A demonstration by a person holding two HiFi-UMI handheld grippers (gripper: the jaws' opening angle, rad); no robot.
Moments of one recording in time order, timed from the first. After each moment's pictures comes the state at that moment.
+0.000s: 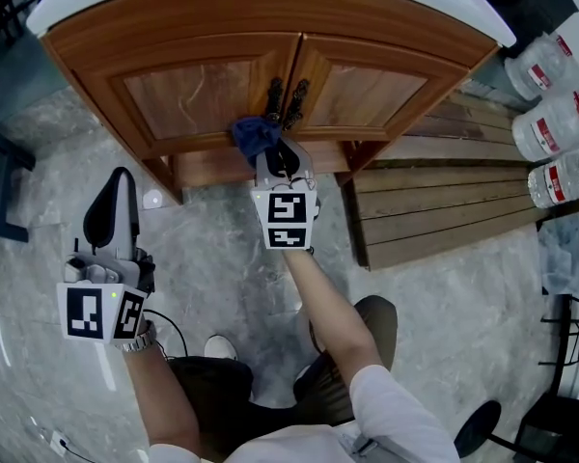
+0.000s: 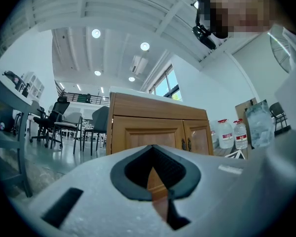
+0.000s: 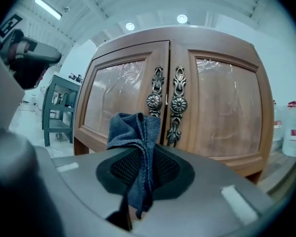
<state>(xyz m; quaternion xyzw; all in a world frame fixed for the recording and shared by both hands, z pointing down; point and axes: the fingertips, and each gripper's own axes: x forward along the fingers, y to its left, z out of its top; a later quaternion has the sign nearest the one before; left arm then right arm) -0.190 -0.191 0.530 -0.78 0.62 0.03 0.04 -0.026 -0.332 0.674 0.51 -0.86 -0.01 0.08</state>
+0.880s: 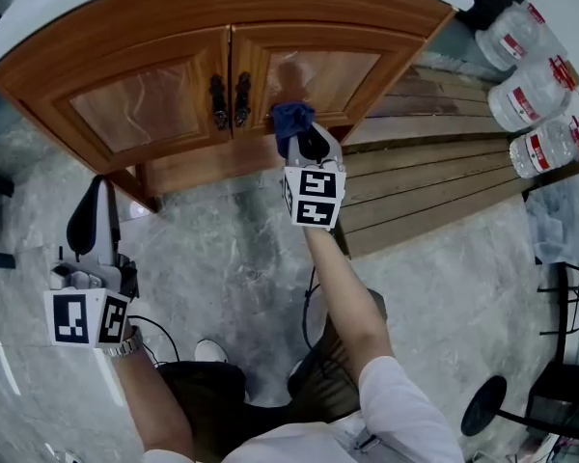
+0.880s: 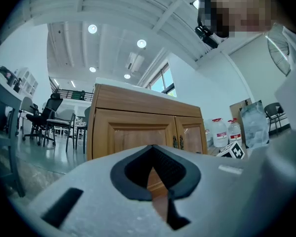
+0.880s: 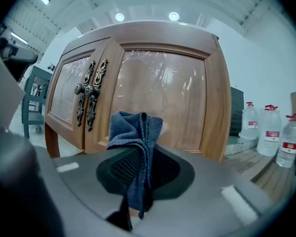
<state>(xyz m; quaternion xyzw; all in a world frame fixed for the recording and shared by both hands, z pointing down) -0.156 -0.208 0.541 -0.80 0.59 0.01 0.03 0.120 -0.371 0.686 0.60 -0.79 0.00 0.11</state>
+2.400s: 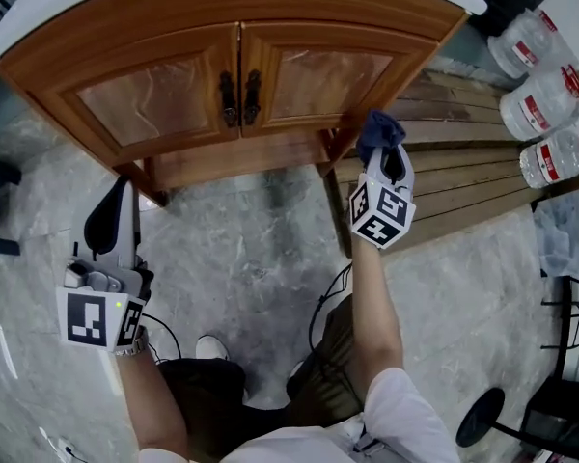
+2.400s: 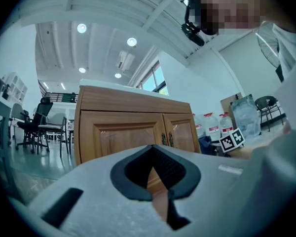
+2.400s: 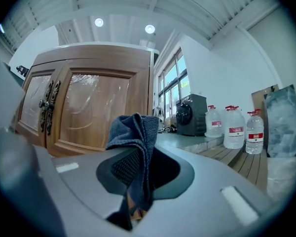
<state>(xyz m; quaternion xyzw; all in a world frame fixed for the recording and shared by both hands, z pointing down) -0.121 -0.198 0.544 -0.82 0.56 -0.02 0.06 0.271 -0.344 0.659 0.73 -0.69 0.00 0.02</state>
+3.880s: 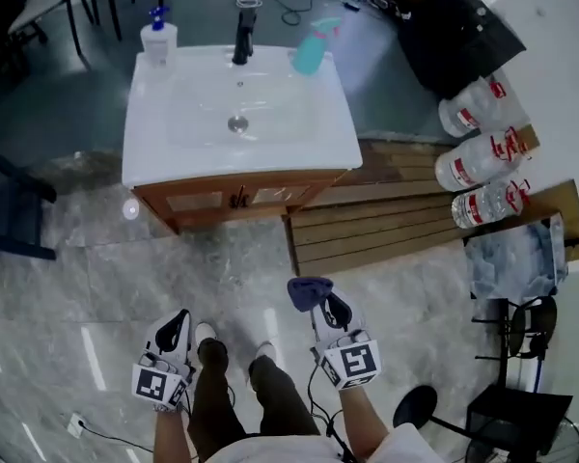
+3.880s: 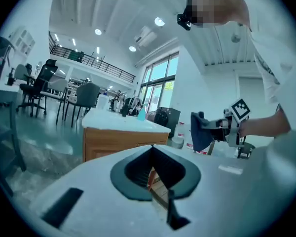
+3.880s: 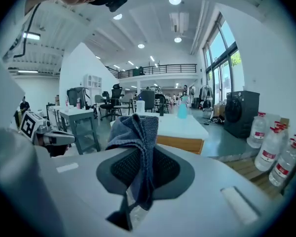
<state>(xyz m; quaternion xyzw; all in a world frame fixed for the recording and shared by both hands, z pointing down) -0.104 -0.036 0.317 -0.84 0.51 -0.02 -0.17 0.133 -0.104 0.268 0.48 -0.86 0.10 0.16</state>
